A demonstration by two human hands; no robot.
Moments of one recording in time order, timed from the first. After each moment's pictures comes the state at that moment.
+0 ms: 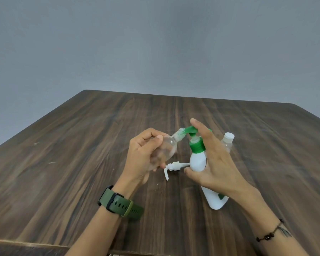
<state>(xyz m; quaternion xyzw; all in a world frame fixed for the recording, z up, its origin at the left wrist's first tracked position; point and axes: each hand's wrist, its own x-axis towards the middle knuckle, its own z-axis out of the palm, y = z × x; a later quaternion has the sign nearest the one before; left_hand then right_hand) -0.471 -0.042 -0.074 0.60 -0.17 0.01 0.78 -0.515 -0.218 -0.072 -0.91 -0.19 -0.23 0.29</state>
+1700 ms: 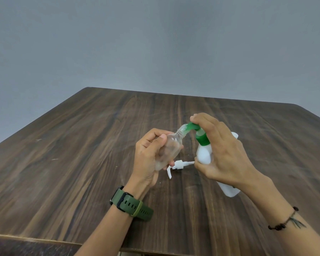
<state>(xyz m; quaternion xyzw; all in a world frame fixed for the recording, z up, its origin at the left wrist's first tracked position) -0.479 -0.049 -0.080 0.51 -0.17 0.01 0.84 -0.512 -0.219 -0.048 -0.91 -0.23 -0.33 0.12</state>
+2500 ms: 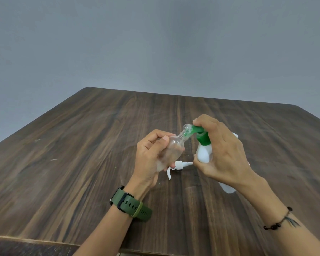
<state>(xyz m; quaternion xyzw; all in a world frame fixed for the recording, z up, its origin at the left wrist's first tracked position) -0.477 -0.052 -0.082 0.52 -0.19 0.01 0.84 -0.508 -0.219 -0.054 -0.89 -0.22 -0.38 0.14</state>
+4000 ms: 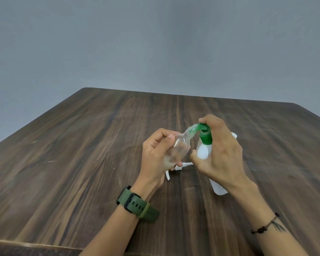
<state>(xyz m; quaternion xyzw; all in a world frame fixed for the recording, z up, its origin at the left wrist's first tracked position) -0.475 -0.069 -0.079 0.51 -0.17 0.01 0.84 -0.503 -0.211 -0.064 -0.88 -0.11 -0.41 0.21</state>
